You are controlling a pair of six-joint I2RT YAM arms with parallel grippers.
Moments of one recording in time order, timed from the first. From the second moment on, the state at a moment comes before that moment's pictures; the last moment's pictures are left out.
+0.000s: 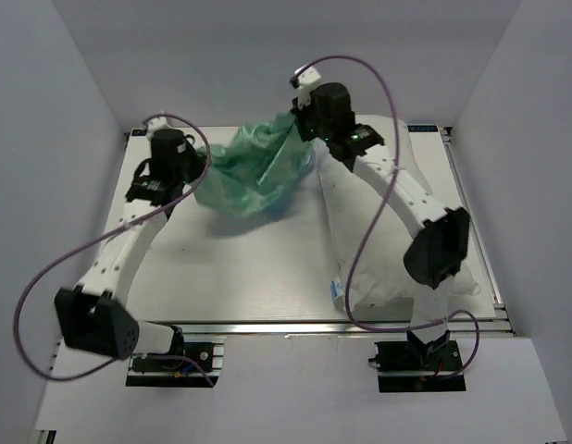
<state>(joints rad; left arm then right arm) -0.21 1.45 1.24 -0.40 -0.20 -0.67 0.59 2.02 1.96 -0.35 0.01 -0.14</state>
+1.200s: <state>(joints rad) -0.20 0.75 1.83 -0.31 0.14 -0.56 0.60 1.06 2.01 -0.42 -0.12 -0.07</state>
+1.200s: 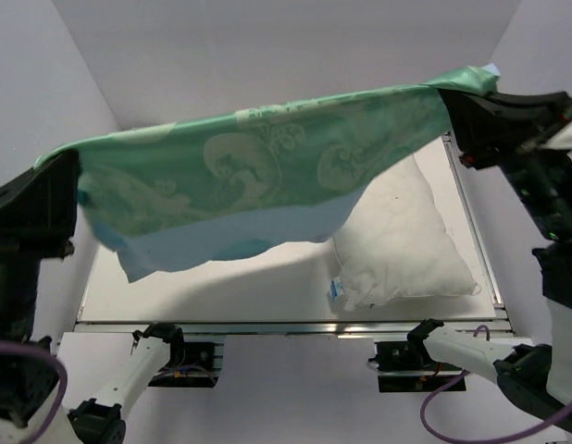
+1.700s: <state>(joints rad) -0.15 1.11 1.67 -0.34 -0.19 -0.67 0.60 1.61 2.10 -0.26 -0.11 0.01</state>
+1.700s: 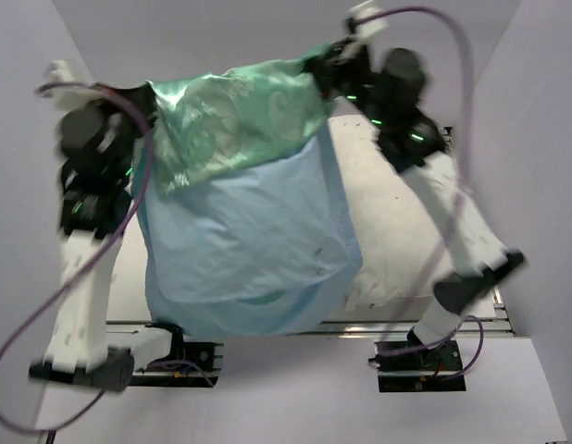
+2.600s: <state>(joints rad) 0.15 1.37 1.30 -0.47 -0.07 -0.64 0.82 1.61 1.58 -0.14 -0.13 0.00</state>
